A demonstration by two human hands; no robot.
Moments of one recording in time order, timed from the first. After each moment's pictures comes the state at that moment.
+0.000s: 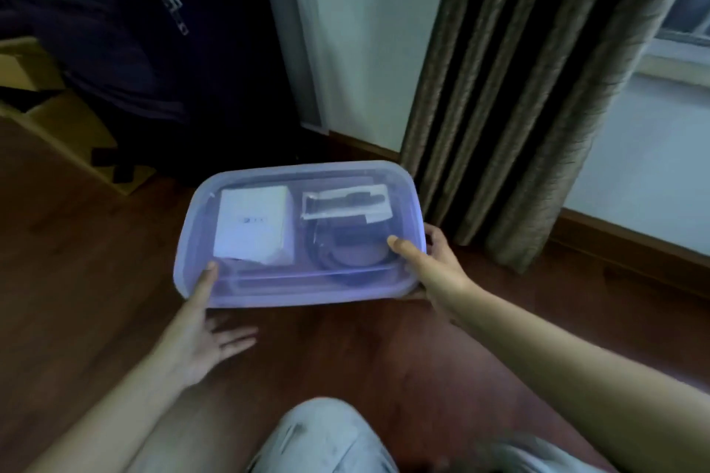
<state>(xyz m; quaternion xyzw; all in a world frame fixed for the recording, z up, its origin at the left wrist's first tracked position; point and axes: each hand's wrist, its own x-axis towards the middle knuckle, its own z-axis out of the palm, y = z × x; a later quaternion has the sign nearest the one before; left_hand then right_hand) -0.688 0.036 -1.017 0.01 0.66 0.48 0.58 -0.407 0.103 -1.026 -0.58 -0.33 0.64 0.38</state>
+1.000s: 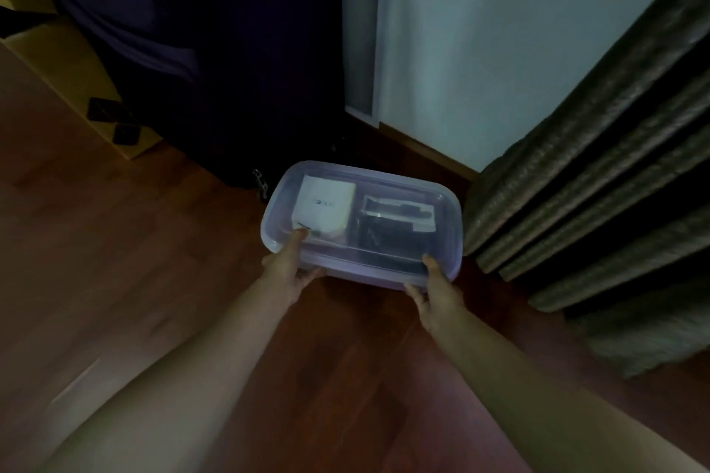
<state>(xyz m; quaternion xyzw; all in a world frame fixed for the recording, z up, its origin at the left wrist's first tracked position) -0.696 0.217 -1.168 -0.04 0.66 0.51 0.56 -0.490 0.227 -1.167 -0.63 0.02 0.65 0.43</state>
